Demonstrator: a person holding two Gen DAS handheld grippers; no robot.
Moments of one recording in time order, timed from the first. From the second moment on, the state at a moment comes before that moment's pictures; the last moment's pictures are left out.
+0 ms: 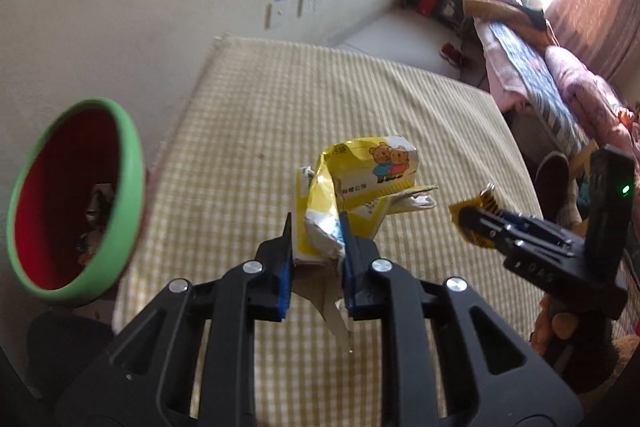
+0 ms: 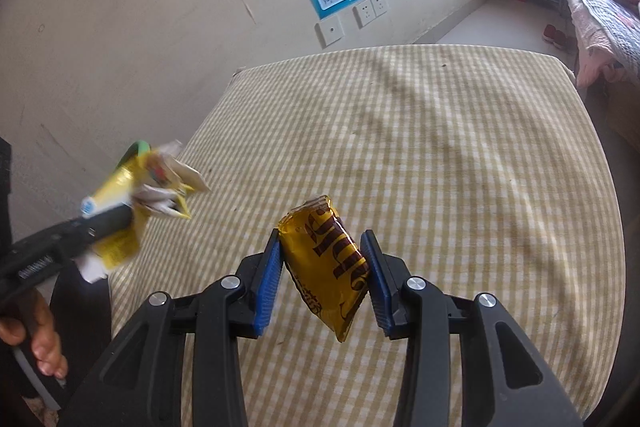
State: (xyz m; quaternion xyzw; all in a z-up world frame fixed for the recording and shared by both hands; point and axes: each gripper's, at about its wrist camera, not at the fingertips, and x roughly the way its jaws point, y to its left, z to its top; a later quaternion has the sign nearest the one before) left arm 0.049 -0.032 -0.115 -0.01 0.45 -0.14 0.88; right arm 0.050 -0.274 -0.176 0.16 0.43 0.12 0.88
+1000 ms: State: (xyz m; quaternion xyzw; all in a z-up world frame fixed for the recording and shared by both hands) left arm 0.028 0.062 -0.070 -0.05 0.38 -0.05 0.92; right arm 0.020 -0.208 -0.107 0.14 0.40 0.16 0.89
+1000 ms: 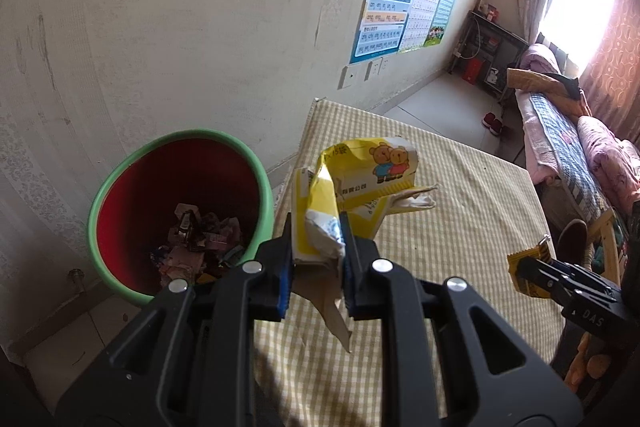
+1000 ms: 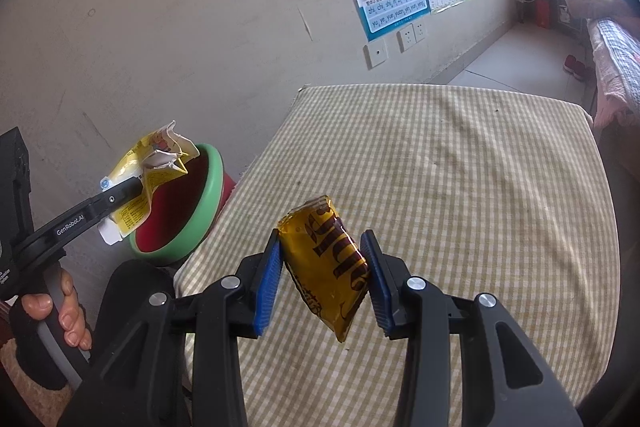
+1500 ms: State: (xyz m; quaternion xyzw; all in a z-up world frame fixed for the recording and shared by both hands) left arm 0.029 0.094 -0.073 -0.07 0.37 -0.02 0.93; right arm 0.034 -0.161 -0.098 0.12 0.41 0.19 0.88
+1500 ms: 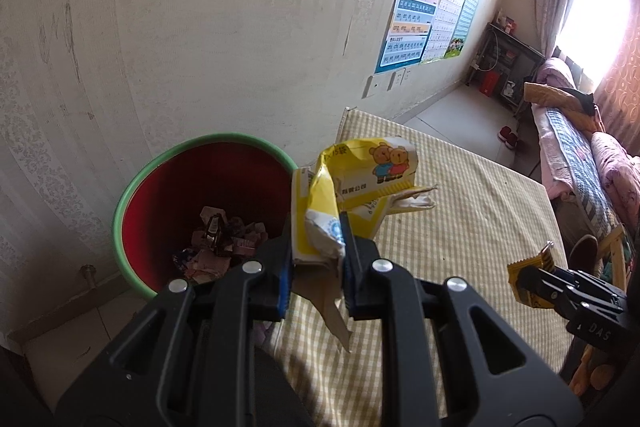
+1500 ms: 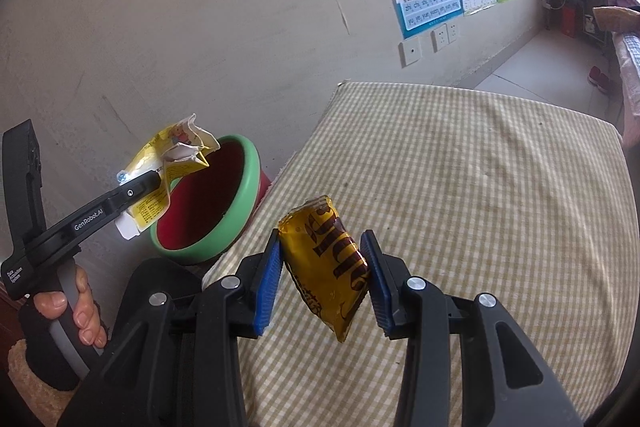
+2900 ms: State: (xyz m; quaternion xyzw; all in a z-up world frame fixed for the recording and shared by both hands) left arm 0.035 0.139 -0.086 -0.09 0.37 0.02 0.92; right arm 0.062 -0.095 -0.089 0.08 0.41 0.26 0.87
